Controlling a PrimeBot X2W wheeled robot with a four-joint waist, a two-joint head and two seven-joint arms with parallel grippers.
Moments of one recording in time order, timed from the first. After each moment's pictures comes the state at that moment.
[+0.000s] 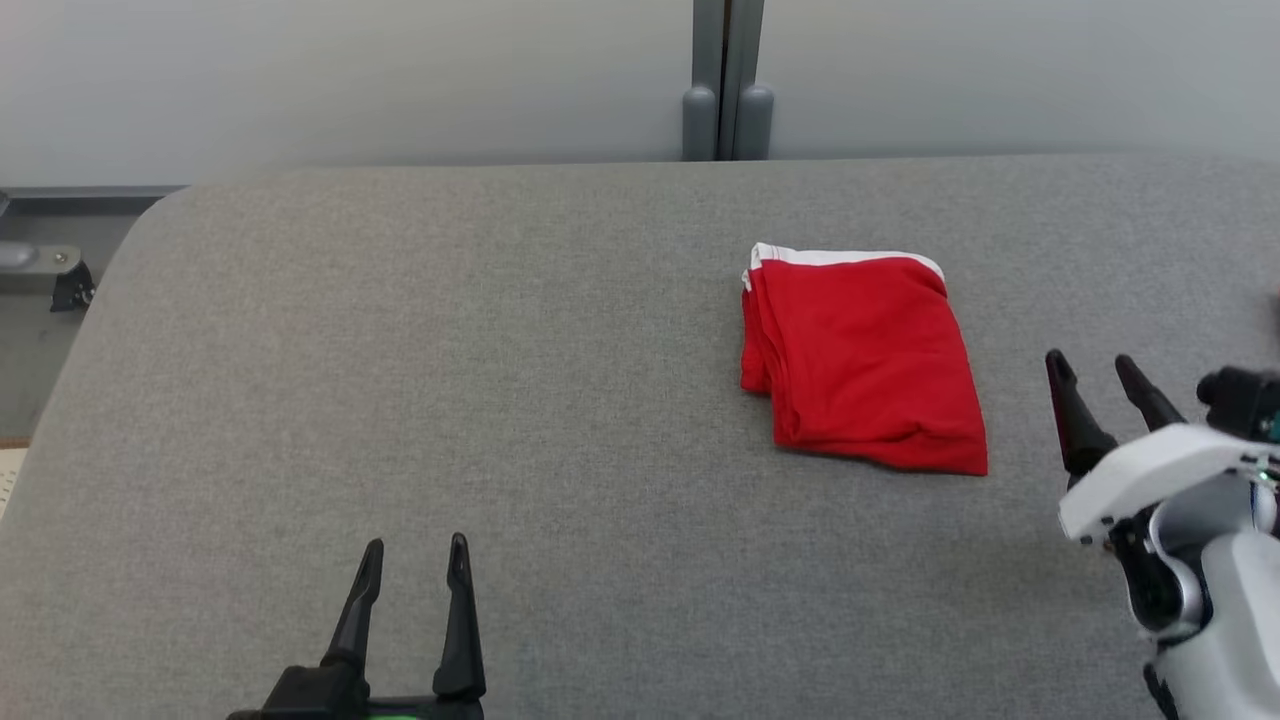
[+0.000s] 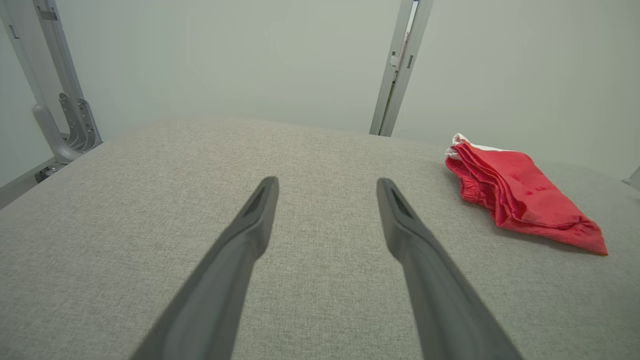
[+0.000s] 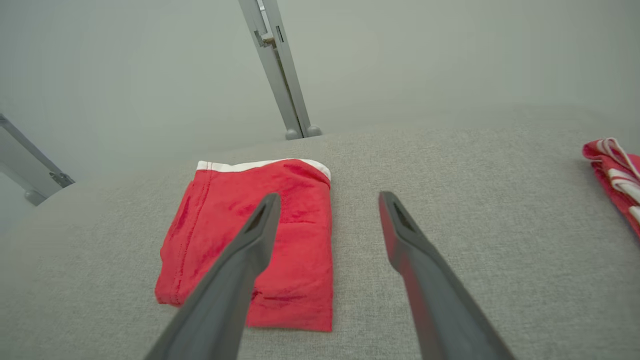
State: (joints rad) left arm 0.16 0.05 -0.23 0.01 -0.25 0.08 -0.26; right arm -0.21 -0.21 -0.06 0.29 0.40 0.13 0.03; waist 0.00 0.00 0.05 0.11
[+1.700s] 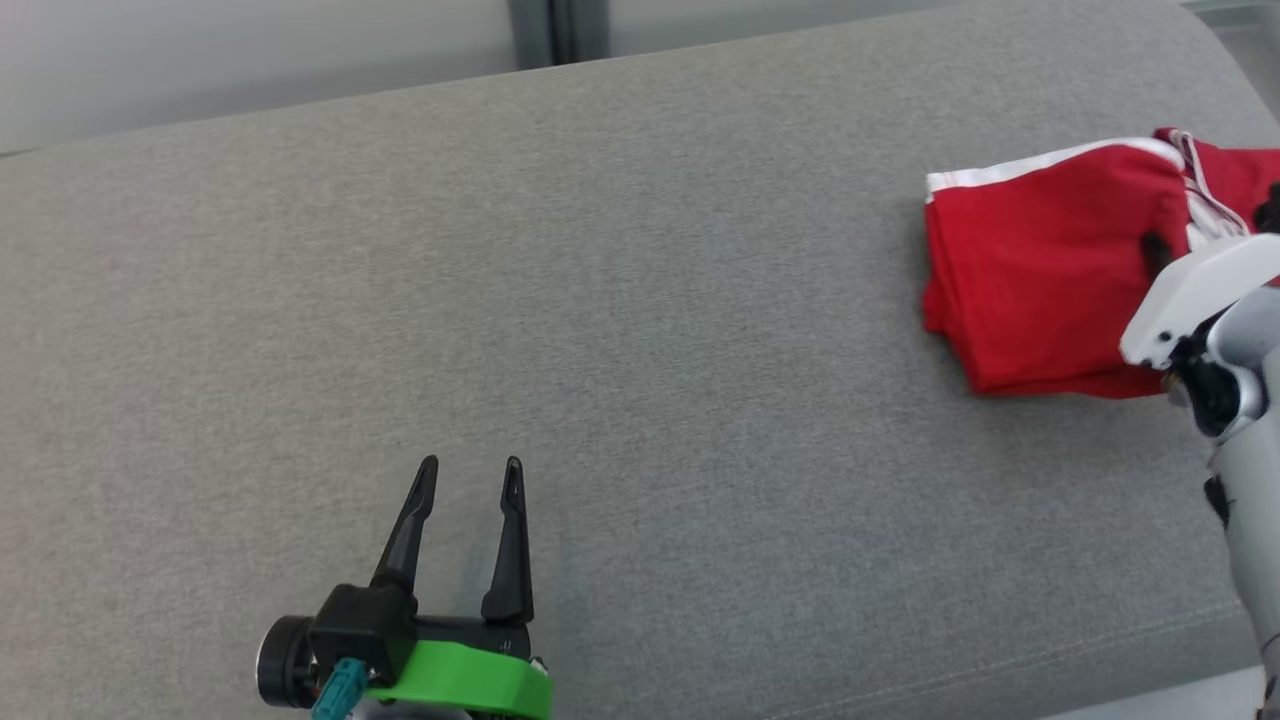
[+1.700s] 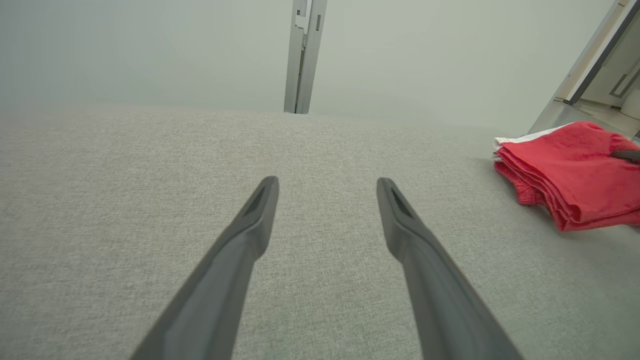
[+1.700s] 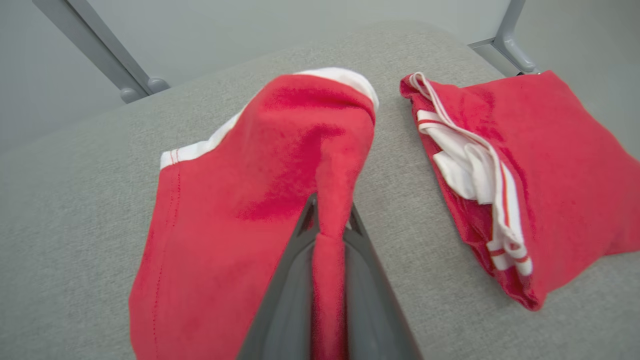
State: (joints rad) left arm 0.01 0.05 -0.33 0.04 -0.28 0.09 -0.26; right arm -0.71 -0.29 -0.12 0.84 0.31 0.13 0.18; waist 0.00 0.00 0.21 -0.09
